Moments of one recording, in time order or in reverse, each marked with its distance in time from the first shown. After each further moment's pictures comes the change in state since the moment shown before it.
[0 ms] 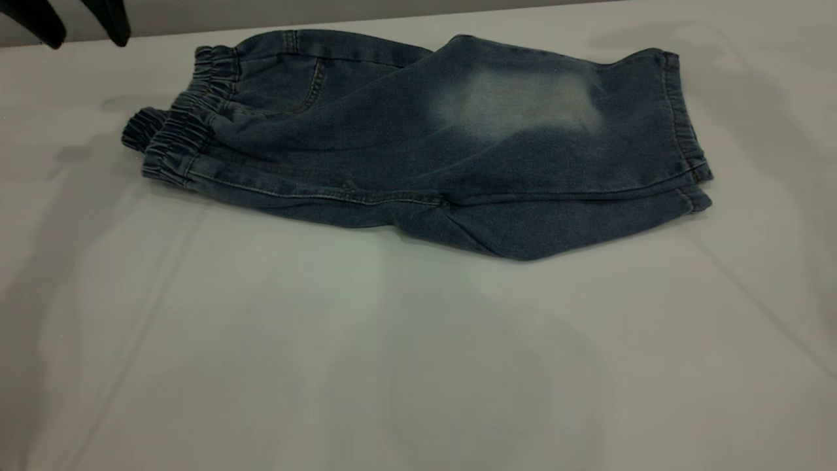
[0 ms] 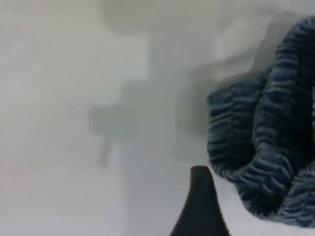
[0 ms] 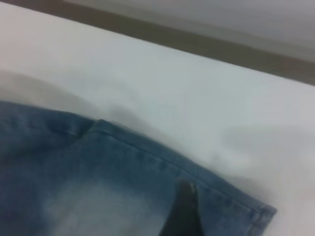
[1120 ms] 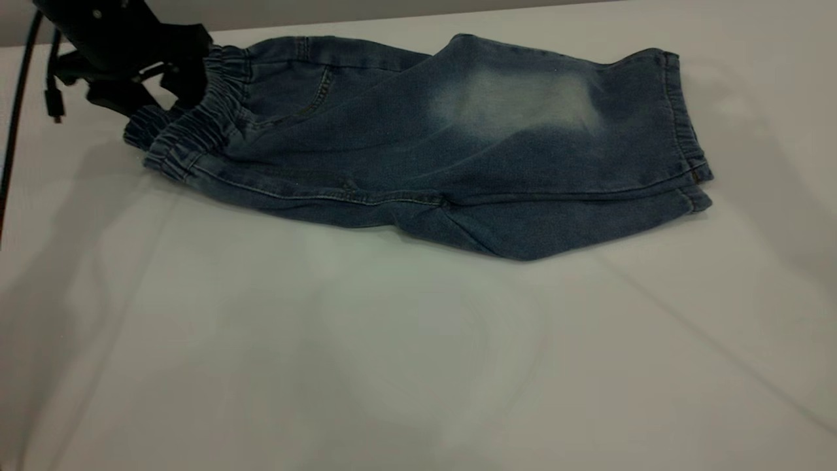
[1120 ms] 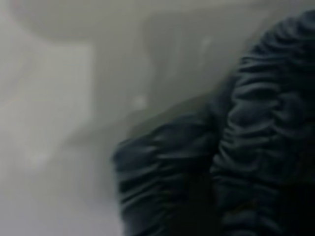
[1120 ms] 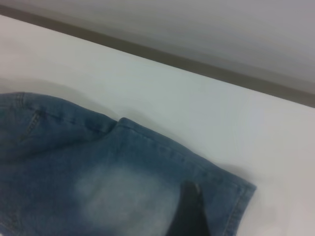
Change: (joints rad) left arm -0.002 0.198 0.042 -0.362 -0.184 0.285; right arm 0.108 -0.340 0.214 -0.137 -0.005 0.098
